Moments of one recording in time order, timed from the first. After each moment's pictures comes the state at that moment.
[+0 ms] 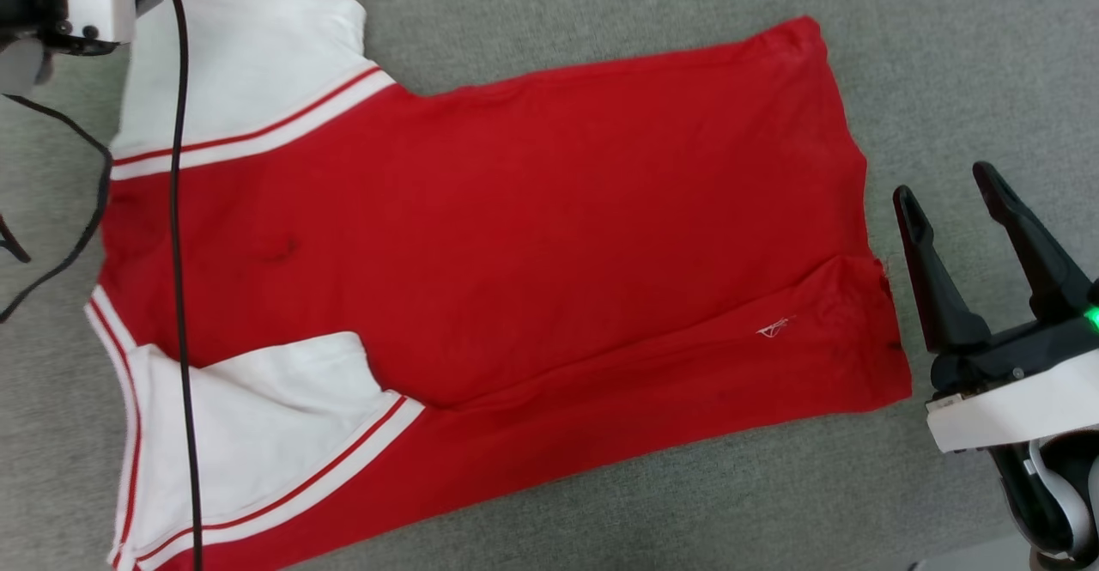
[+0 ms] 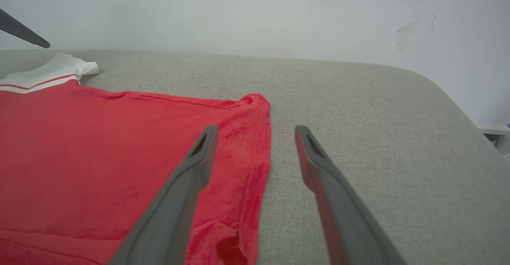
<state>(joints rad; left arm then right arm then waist) -1.34 0.66 -0.70 0.60 -0.86 -0.01 0.94 -0.18 -0.28 0.06 -0.22 0.33 0.13 -0.01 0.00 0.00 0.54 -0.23</state>
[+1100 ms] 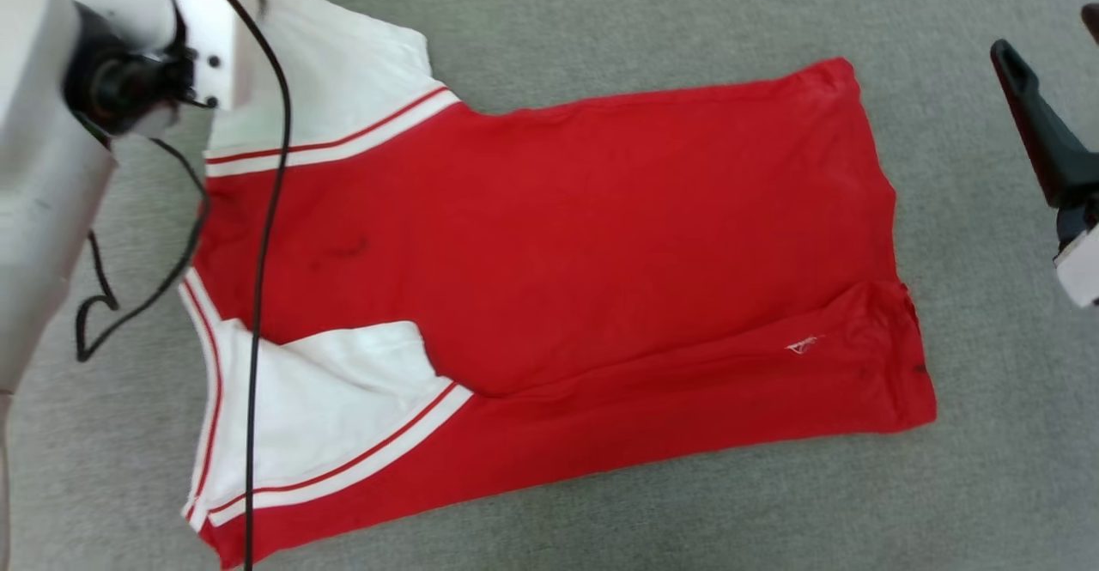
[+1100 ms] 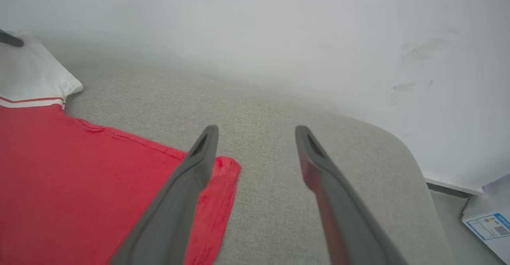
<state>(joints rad) -1.29 0.58 -0.80 0.68 -0.89 -0.13 0.68 -0.47 -0.52 0.06 -0.16 0.47 0.13 0.26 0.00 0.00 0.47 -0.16</state>
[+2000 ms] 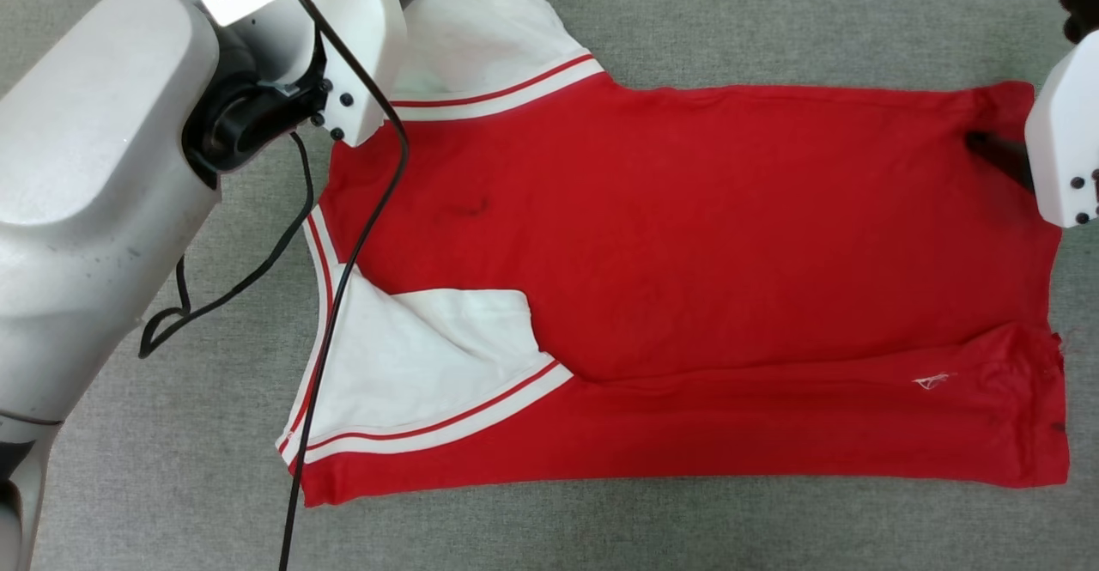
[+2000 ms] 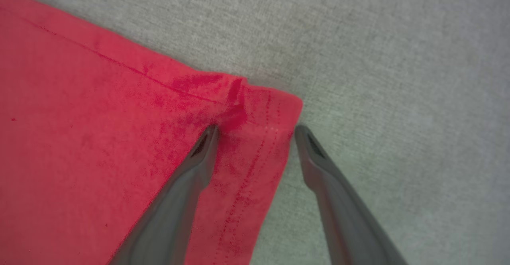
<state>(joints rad) -1.26 0.56 -0.89 0.37 -0.88 -0.11 0.55 -0.95 -0.66 0.54 0.44 0.71 0.13 0.83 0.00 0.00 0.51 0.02</state>
